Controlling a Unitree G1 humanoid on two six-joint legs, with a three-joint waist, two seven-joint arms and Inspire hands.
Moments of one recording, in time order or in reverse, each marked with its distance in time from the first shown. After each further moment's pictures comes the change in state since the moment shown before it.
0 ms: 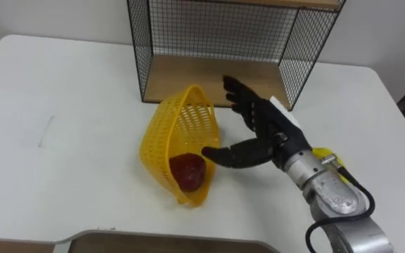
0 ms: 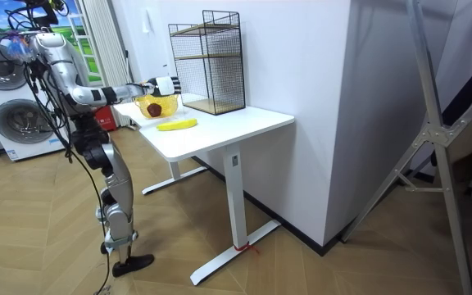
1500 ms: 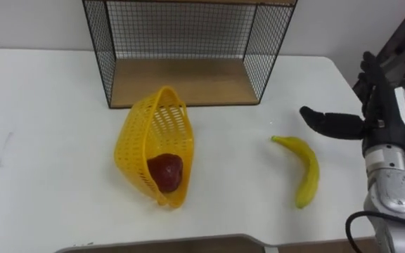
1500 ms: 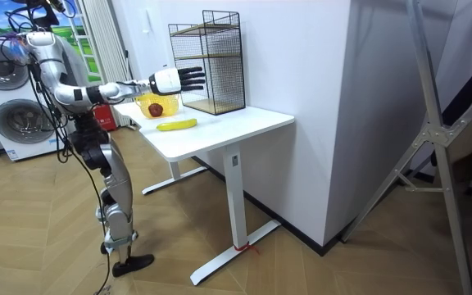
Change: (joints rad) left arm 0.065 -0.010 0.124 -0.008 -0.020 0.031 0.060; right arm 0.011 -0.020 -0.300 0.165 -0.236 0.009 -0.339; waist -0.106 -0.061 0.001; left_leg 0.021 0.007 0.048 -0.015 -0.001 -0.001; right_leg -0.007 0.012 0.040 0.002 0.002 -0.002
